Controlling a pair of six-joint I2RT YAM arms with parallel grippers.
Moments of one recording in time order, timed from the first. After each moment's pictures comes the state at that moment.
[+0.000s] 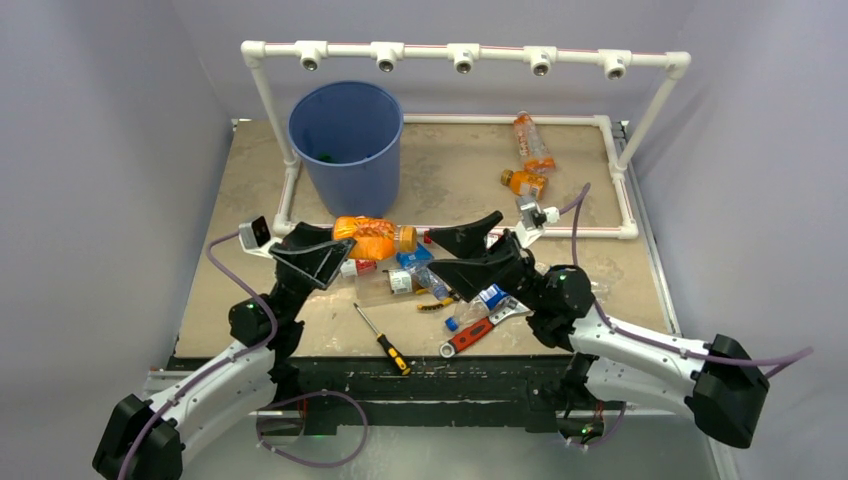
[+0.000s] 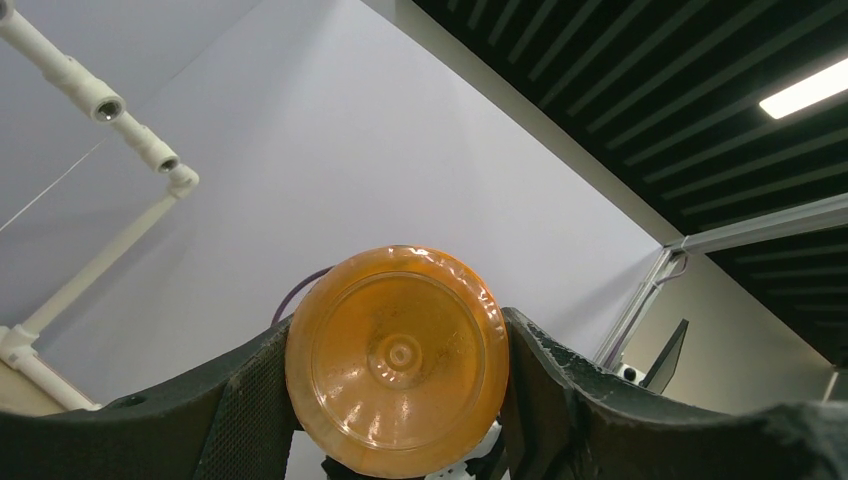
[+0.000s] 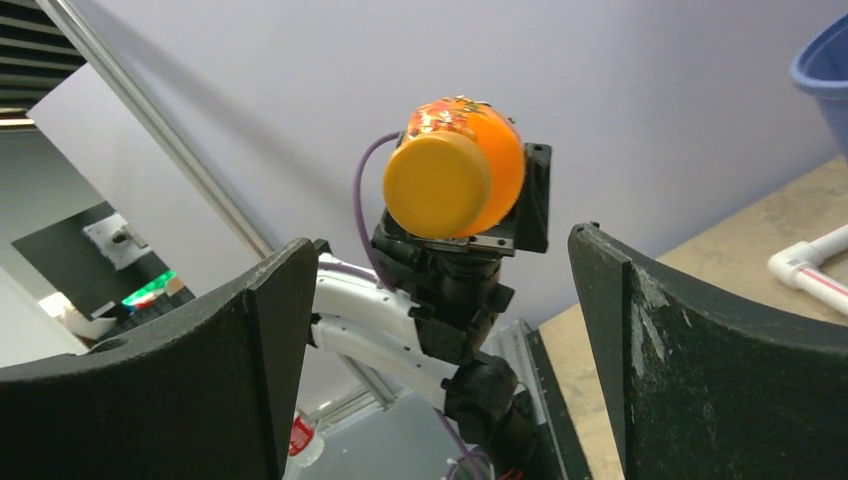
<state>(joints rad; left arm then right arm) -0.56 0.74 0.22 1.35 0.18 -1.28 0.91 0.96 0.46 1.13 -0.19 0.83</state>
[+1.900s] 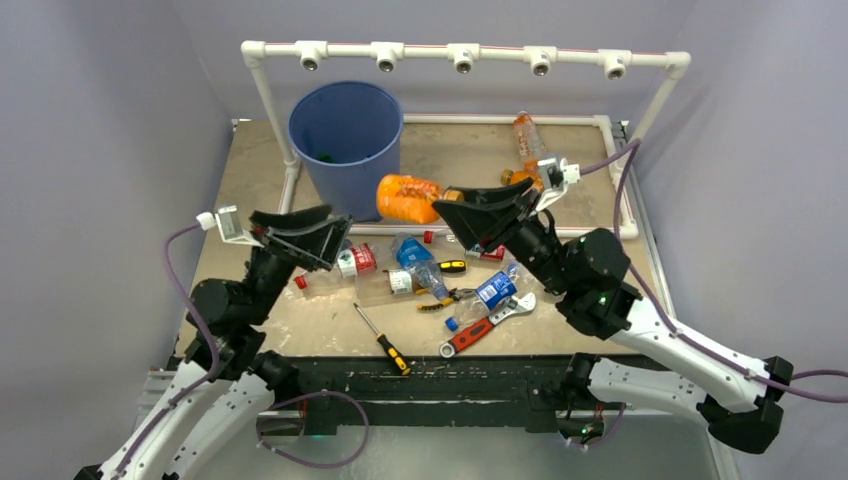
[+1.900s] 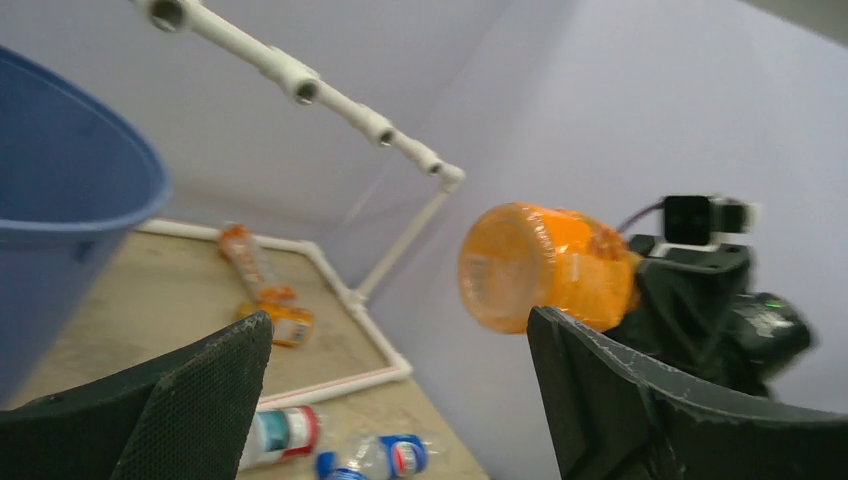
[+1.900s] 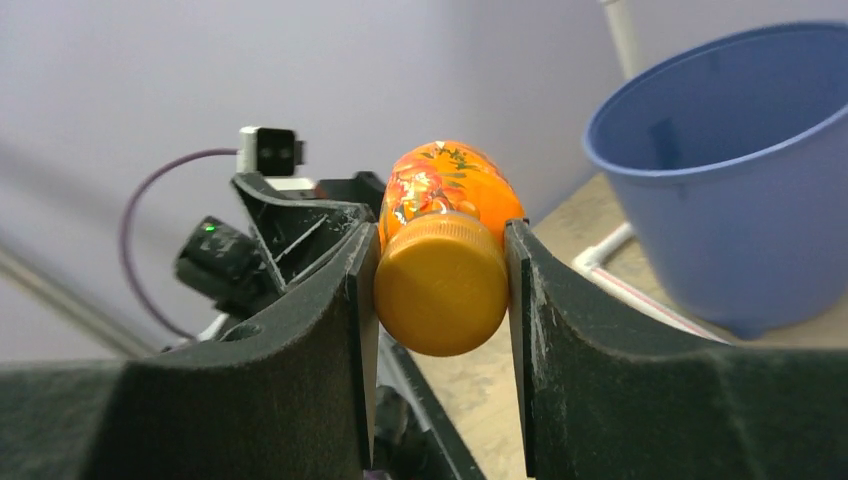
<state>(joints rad) -0.57 0.42 0.55 0.34 0.04 -0.80 0.99 0.87 0.89 0.42 0.08 0.53</state>
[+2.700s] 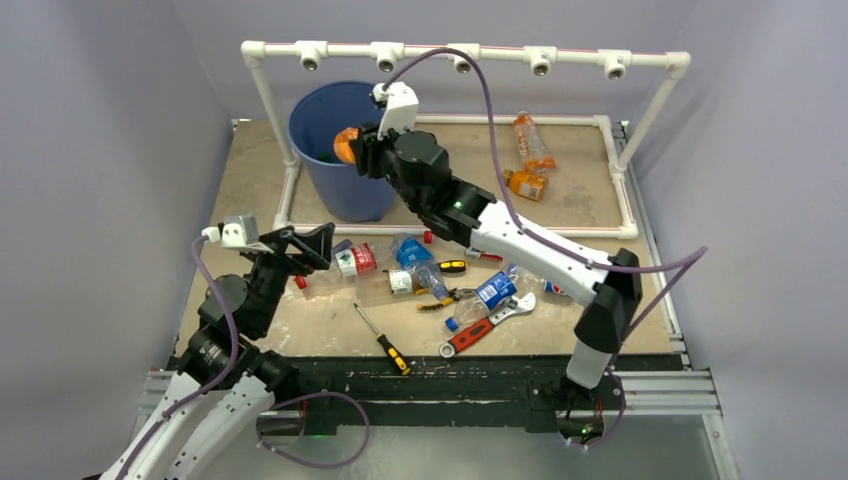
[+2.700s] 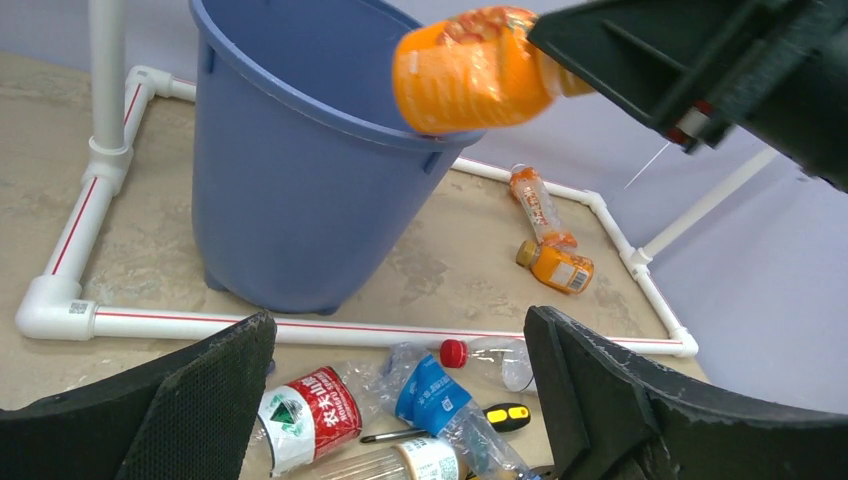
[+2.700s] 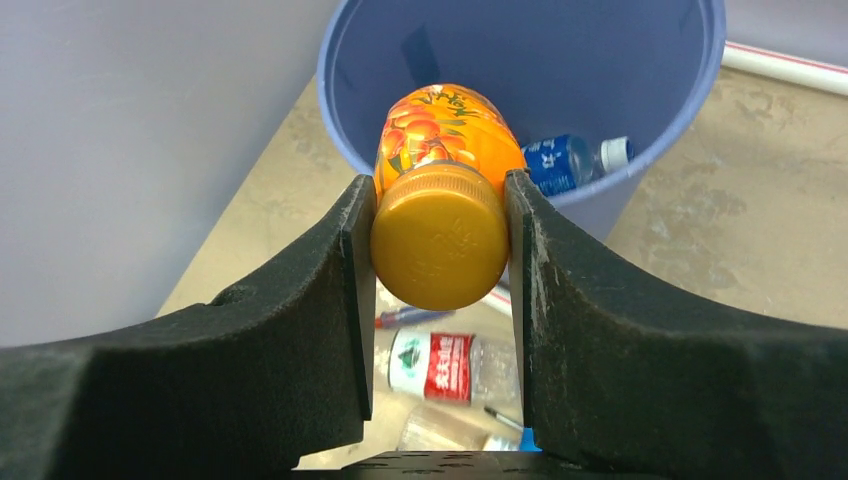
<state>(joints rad) -0.57 0.36 0.62 -0.19 -0.37 -0.43 0.98 1.71 1.71 0.00 0.46 0.20</state>
